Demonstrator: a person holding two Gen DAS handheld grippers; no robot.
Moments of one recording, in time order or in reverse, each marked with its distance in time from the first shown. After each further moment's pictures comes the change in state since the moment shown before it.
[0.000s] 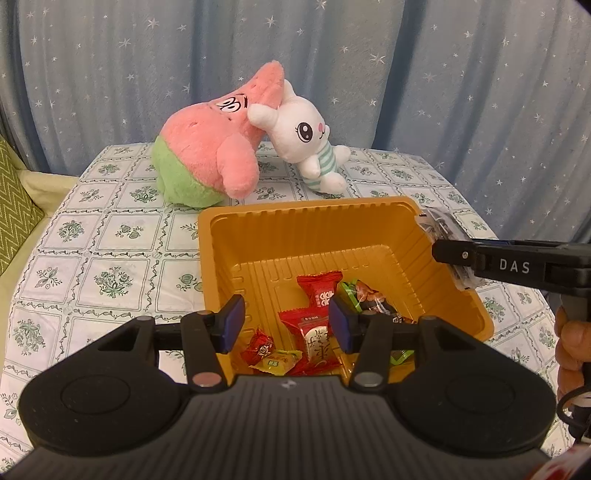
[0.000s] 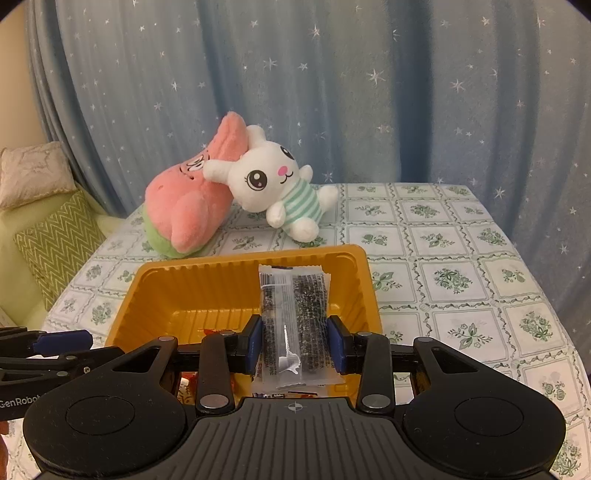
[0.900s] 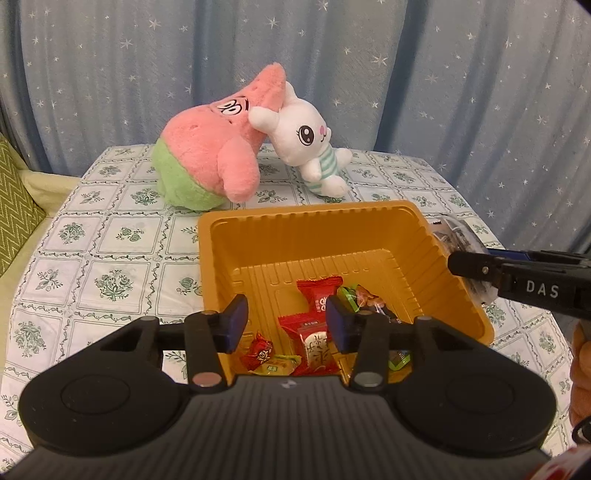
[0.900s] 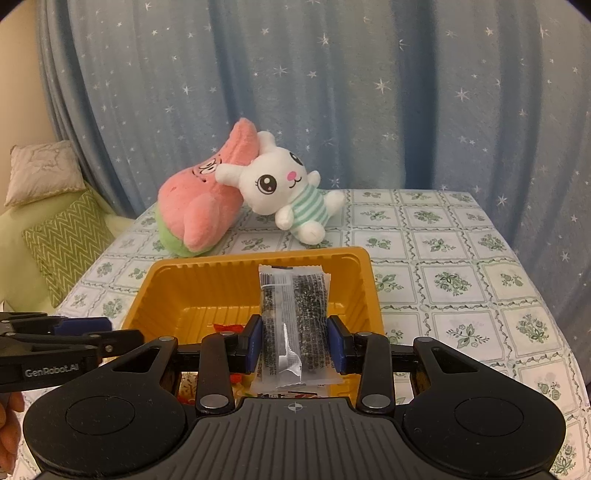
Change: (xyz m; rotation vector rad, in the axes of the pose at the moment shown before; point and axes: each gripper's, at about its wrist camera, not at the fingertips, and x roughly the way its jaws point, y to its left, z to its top) left arm -0.001 -0.003 0.004 -0.007 -0.007 0.005; right arm -0.018 0.000 -0.004 -0.014 -0.017 0.022
